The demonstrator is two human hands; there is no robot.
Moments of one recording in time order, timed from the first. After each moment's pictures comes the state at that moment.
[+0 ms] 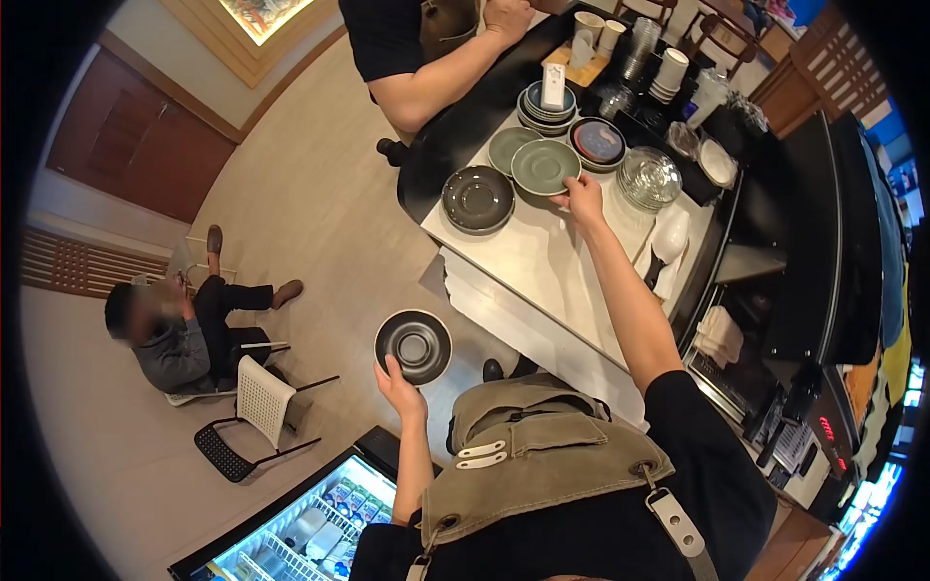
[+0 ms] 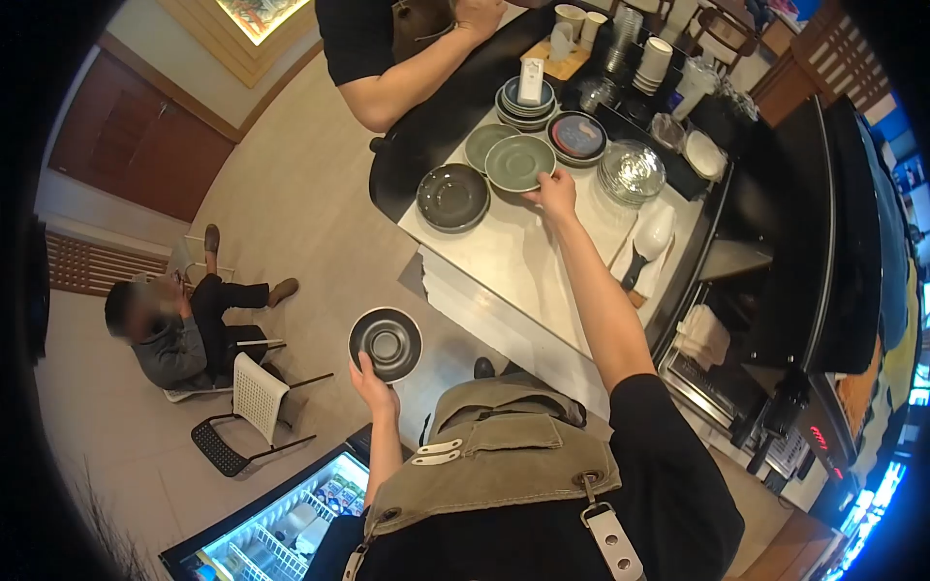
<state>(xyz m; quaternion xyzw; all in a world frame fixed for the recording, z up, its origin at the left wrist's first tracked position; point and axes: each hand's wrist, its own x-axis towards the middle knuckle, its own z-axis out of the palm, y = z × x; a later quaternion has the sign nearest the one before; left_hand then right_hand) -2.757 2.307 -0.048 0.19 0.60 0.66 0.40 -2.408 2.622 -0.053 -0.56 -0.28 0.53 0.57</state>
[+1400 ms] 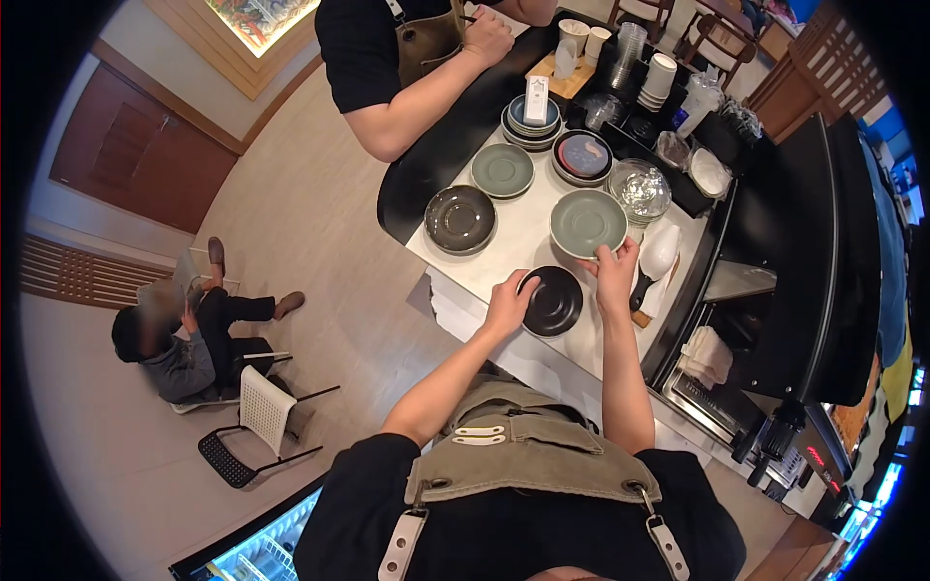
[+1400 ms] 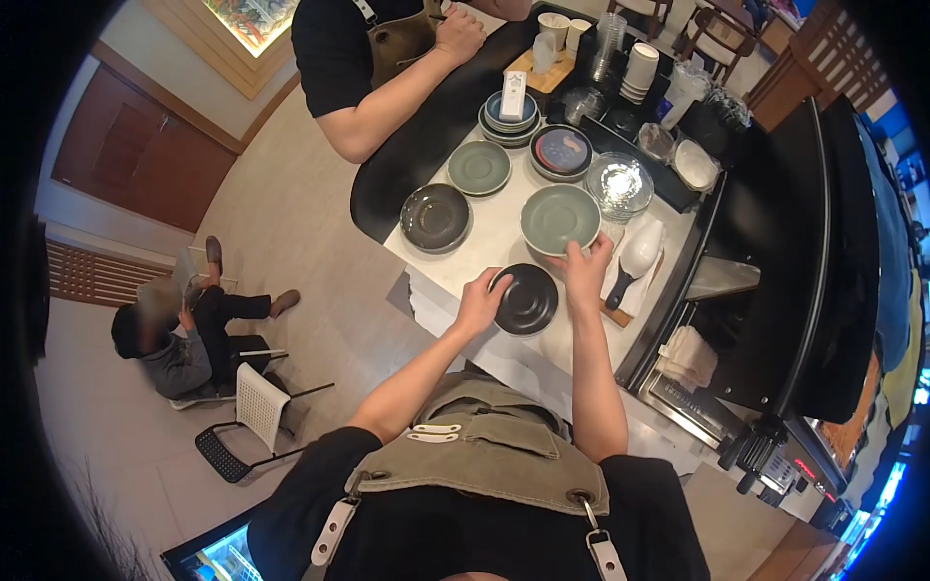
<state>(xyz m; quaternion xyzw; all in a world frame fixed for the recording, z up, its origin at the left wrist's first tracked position) -2.556 2.483 -0.068 0.60 0.56 0.34 0.46 -2.364 2.498 -0.001 -0.56 -0.26 0.45 0.64</state>
